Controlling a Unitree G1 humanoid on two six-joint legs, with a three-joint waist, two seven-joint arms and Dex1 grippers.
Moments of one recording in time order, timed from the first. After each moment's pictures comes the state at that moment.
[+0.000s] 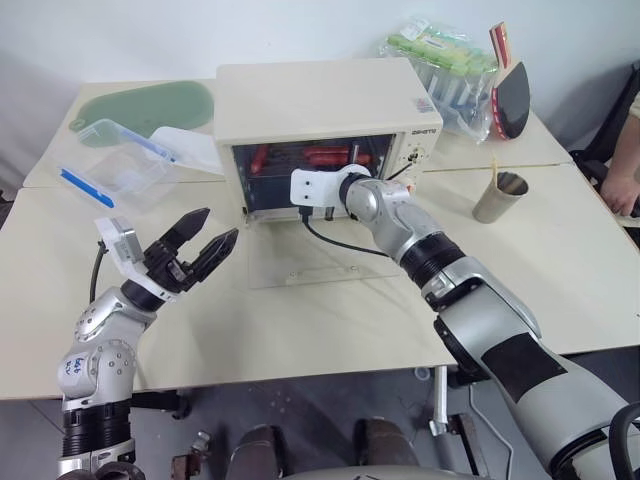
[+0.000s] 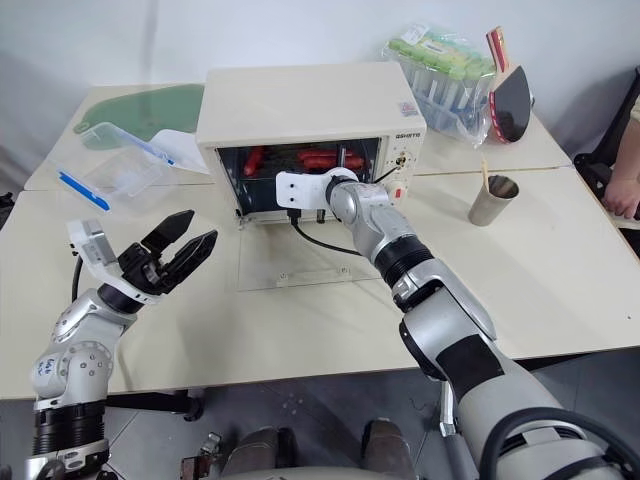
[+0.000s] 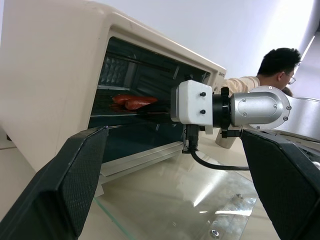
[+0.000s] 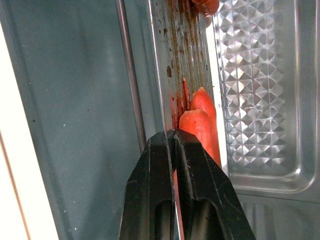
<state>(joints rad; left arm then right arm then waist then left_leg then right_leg) -0.23 0.44 0.35 -0.10 -0.76 0.31 -0.77 -1.27 -0.17 0.51 0.96 -0.65 0.02 0.29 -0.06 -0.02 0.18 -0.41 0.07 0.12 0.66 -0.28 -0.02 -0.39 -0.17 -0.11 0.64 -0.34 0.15</state>
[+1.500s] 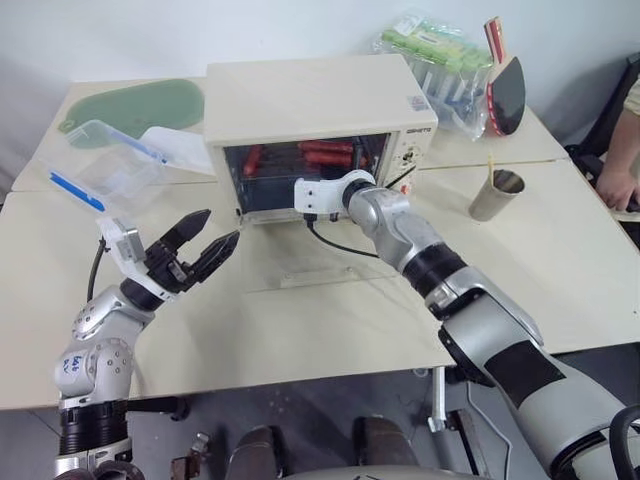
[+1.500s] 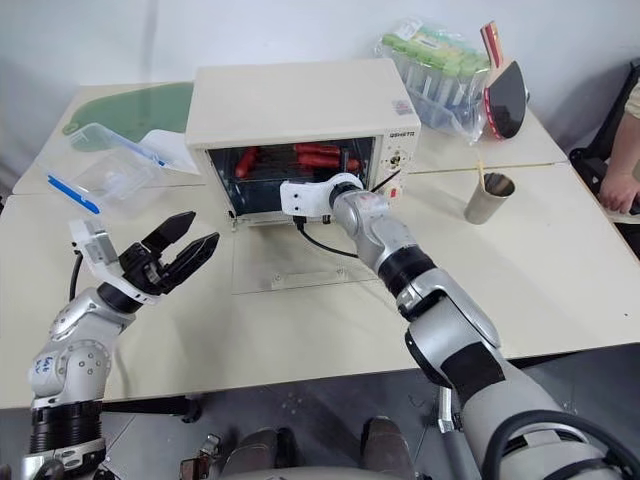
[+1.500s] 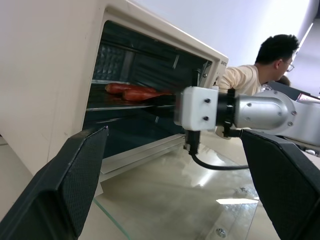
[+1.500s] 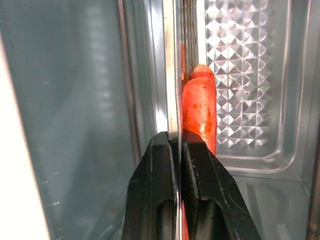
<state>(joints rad) -0.24 0.46 0.35 -0.08 -0.75 0.32 -0.78 -1.15 -0.21 0.56 0.76 -0.76 0.07 0.19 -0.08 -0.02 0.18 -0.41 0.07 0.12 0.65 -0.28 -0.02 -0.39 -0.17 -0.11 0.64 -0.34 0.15</state>
